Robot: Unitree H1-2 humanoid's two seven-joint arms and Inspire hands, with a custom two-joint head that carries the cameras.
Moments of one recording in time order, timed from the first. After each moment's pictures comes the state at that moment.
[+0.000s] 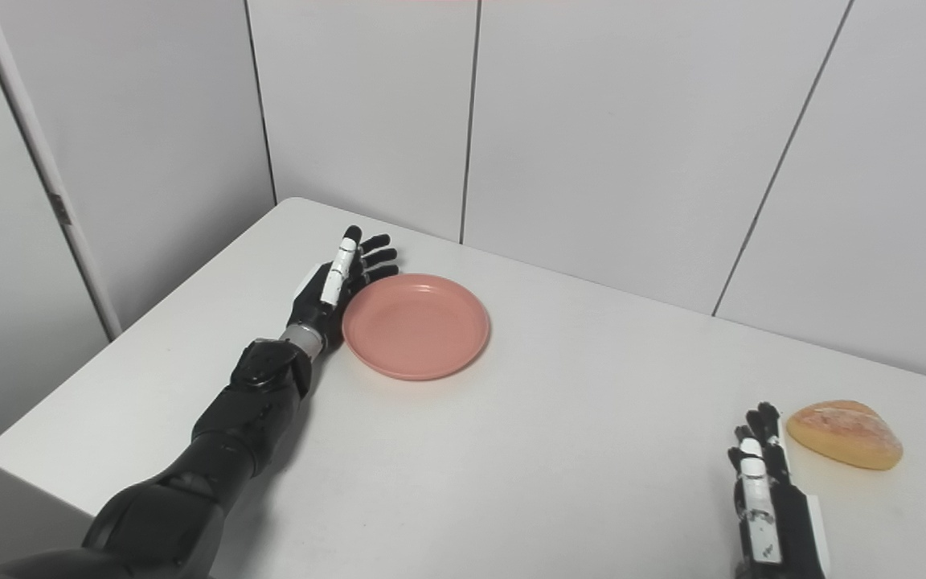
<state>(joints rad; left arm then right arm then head) -0.63 0.31 0.18 0.91 -0.28 -0.22 -0.18 -0.20 -0.04 -0.01 0.17 0.14 -0.10 0.12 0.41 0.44</state>
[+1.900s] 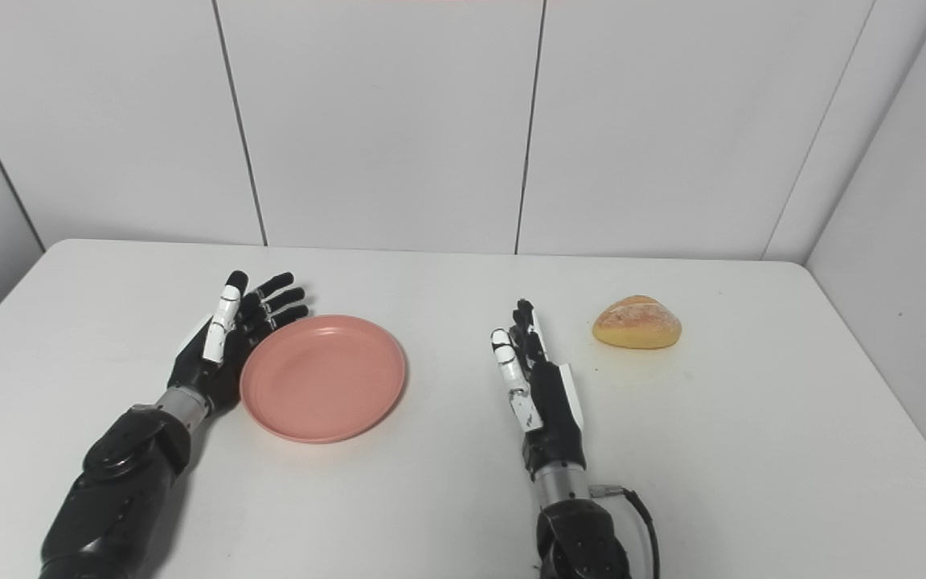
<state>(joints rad) -0.50 0.19 0.10 0.59 -0.29 -0.01 -0.35 -0.25 0.10 0.05 0.16 -0.02 -0.05 -0.02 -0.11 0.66</state>
